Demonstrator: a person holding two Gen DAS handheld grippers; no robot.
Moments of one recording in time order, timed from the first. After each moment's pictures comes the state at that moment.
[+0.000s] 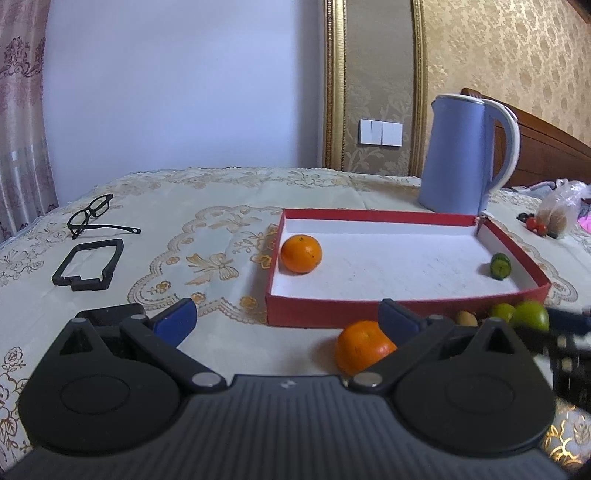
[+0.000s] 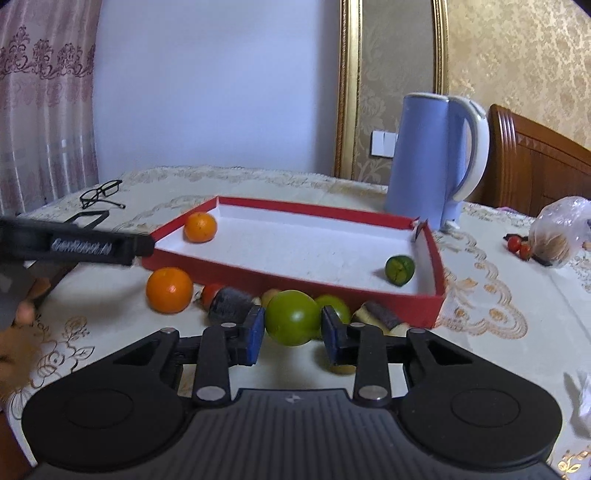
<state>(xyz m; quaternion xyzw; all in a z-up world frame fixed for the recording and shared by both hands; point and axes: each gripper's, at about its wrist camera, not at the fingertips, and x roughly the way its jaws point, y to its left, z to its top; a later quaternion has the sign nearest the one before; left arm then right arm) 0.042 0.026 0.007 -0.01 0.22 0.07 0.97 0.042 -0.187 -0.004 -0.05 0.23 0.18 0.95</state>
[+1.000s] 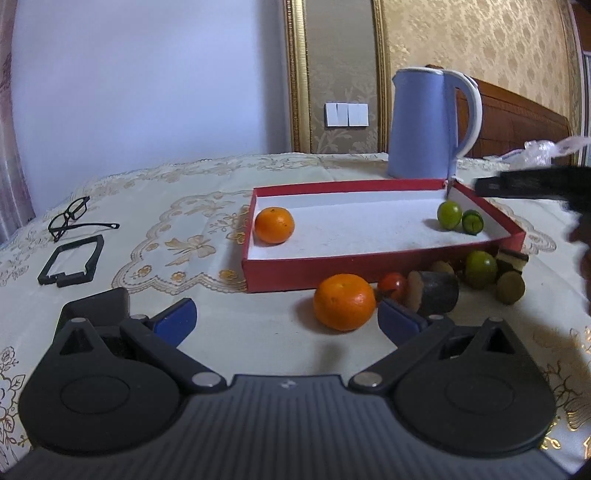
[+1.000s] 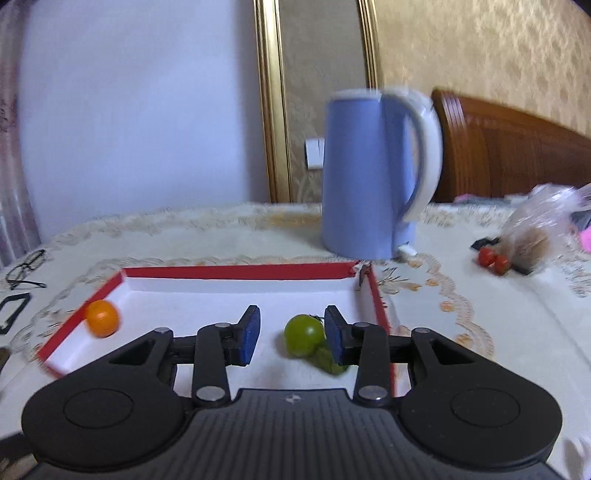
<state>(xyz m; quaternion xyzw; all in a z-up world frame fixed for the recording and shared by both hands) 0.026 0.015 -0.010 0.03 0.24 0.03 0.97 0.114 -0.218 0.009 0.03 0.21 0.09 0.97</state>
